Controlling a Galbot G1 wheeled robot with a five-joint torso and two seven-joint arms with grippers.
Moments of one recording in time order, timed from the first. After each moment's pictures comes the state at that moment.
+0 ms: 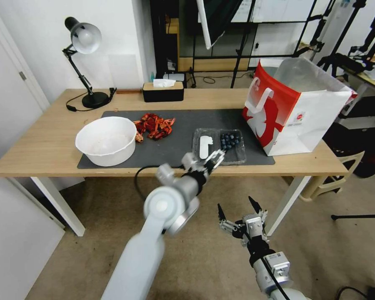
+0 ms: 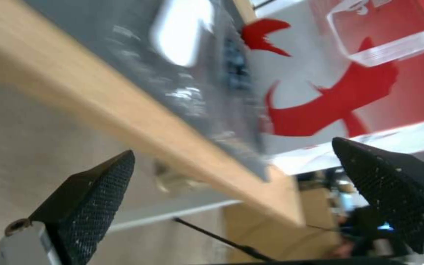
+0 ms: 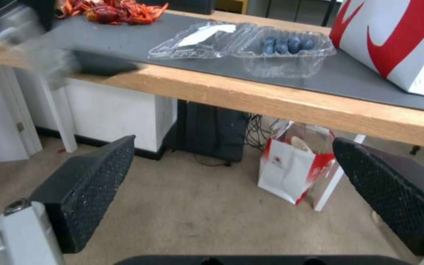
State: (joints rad) left arm 1.17 -1.50 -0.13 -2.04 -1.35 0.39 -0.53; right arm -1.79 1.61 0.47 2.19 -0.20 -0.02 -0.19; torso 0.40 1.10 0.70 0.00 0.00
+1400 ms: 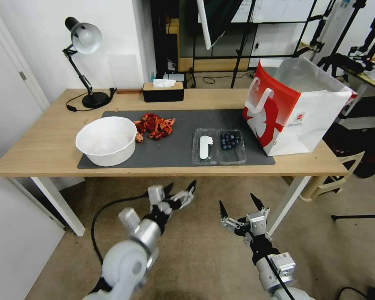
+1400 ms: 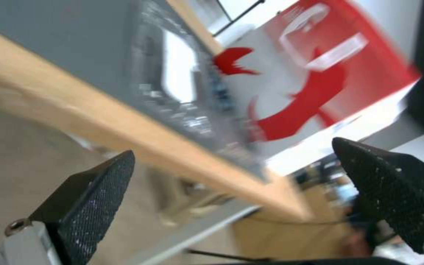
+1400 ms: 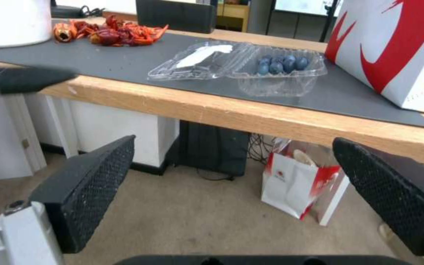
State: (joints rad) left arm 1.33 -1.37 -0.22 -2.07 -1.16 0.34 -0.12; right arm -1.78 1.61 0.50 2.18 -0.16 0.03 -0.22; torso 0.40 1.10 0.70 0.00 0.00
